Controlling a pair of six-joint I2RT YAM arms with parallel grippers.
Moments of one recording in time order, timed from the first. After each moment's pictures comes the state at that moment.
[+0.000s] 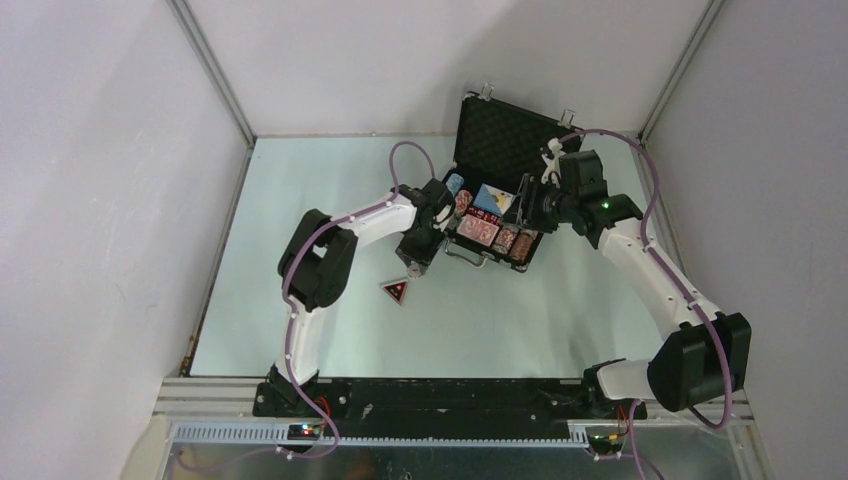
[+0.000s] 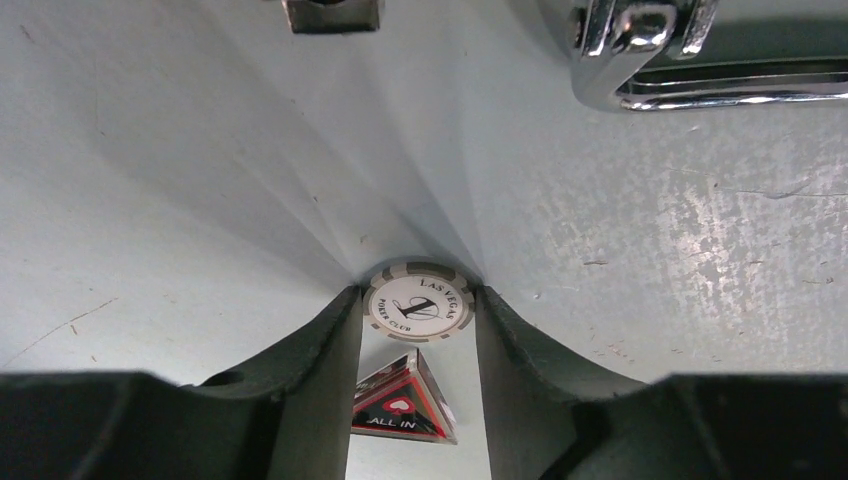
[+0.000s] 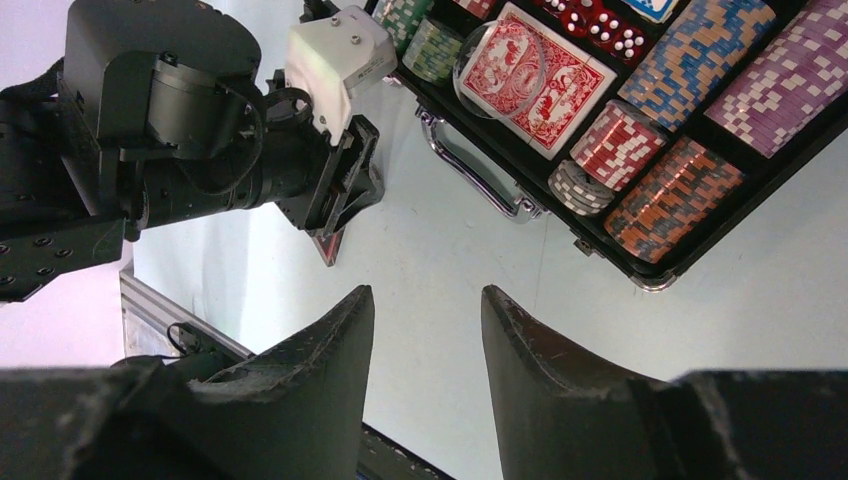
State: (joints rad) left arm -0.64 2.11 1.57 -0.87 -0.02 -0.13; right arm 0.28 1.34 1.17 -0.58 -0.36 0.50
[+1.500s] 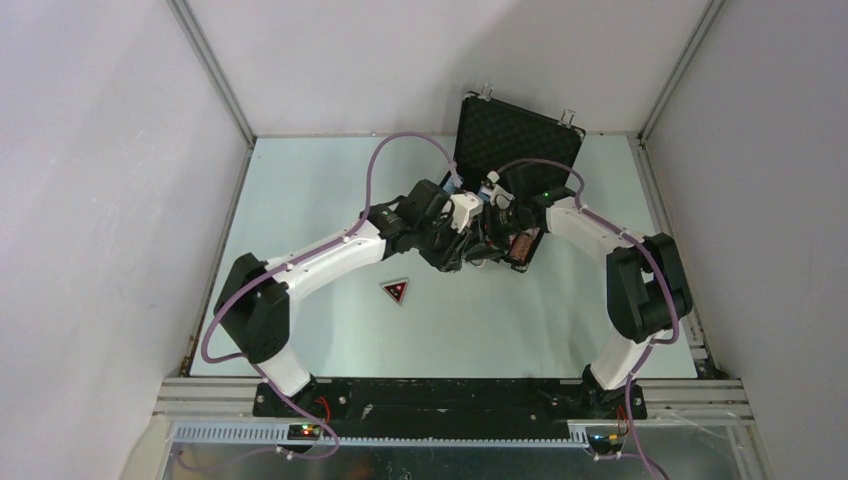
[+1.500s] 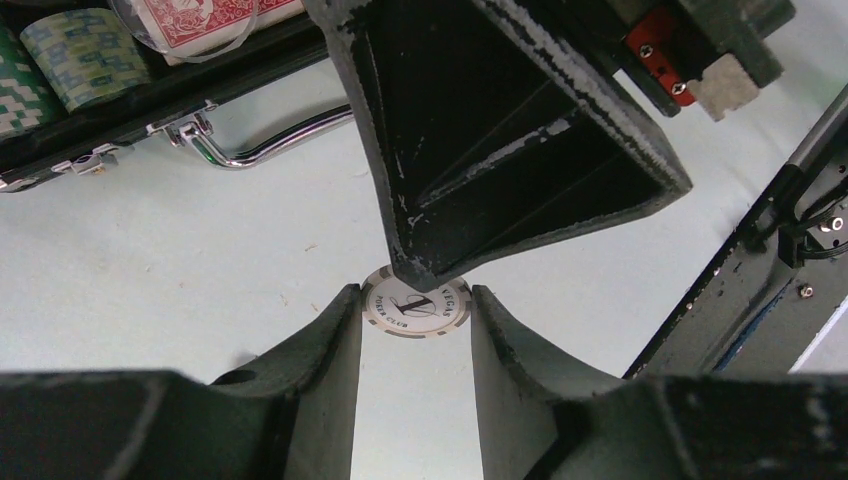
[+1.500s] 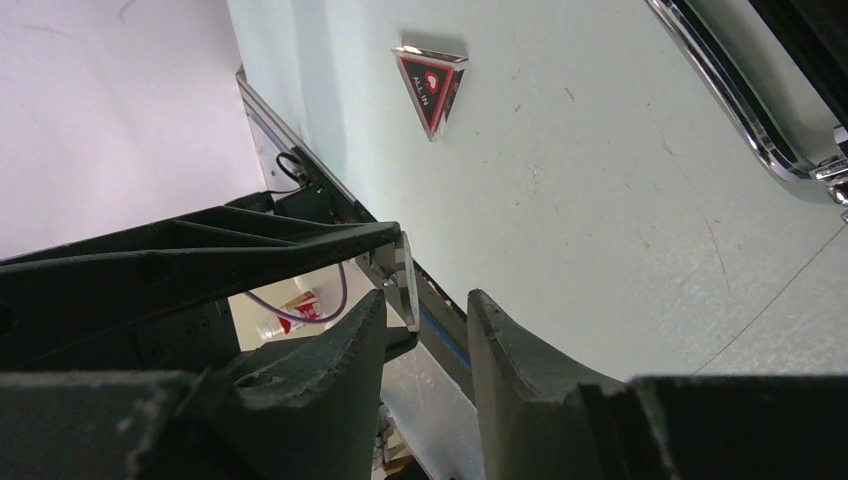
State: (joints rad) left arm -0.78 1.65 1.30 -0.53 0.25 -0.03; right arm 0.39 1.74 1.22 -0.54 -0.81 0.57
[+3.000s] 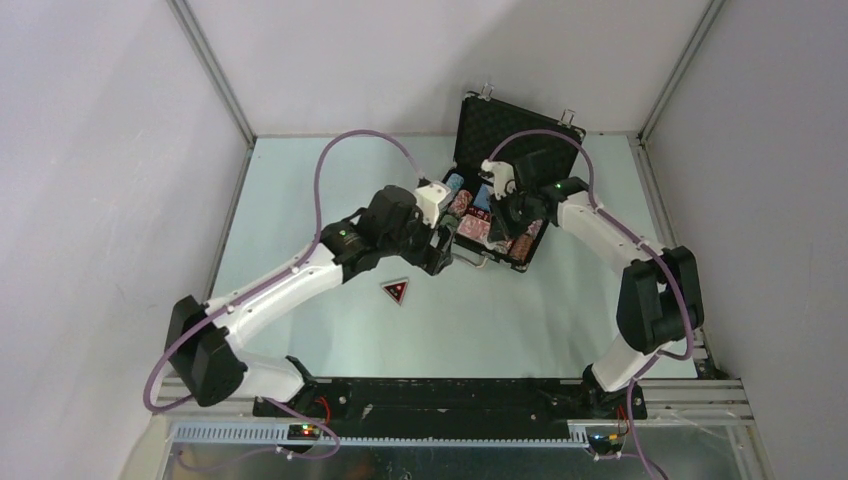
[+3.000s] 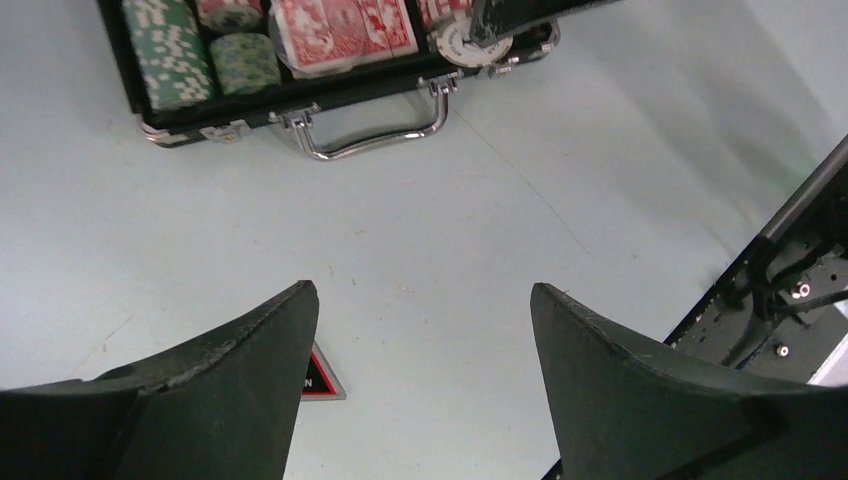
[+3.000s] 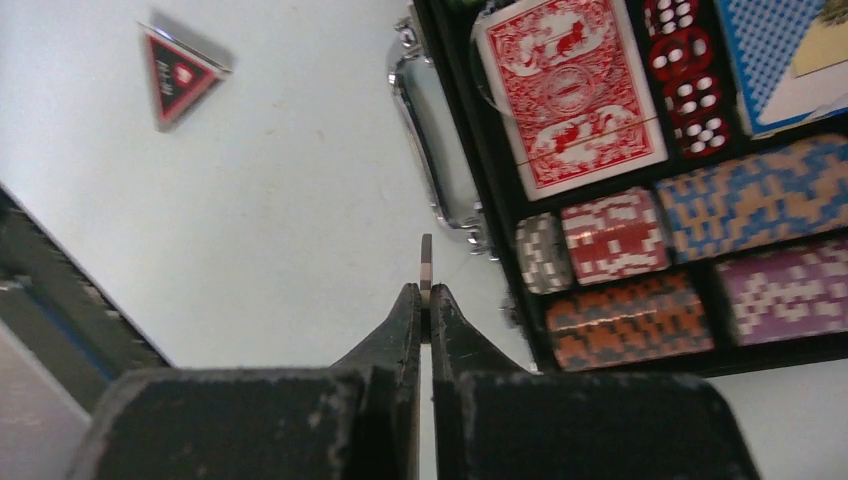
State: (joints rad) left arm -0.78 1.37 1.14 -0.45 0.11 -0.12; right arm 0.37 1.66 1.29 -0.64 -0.47 -0.07
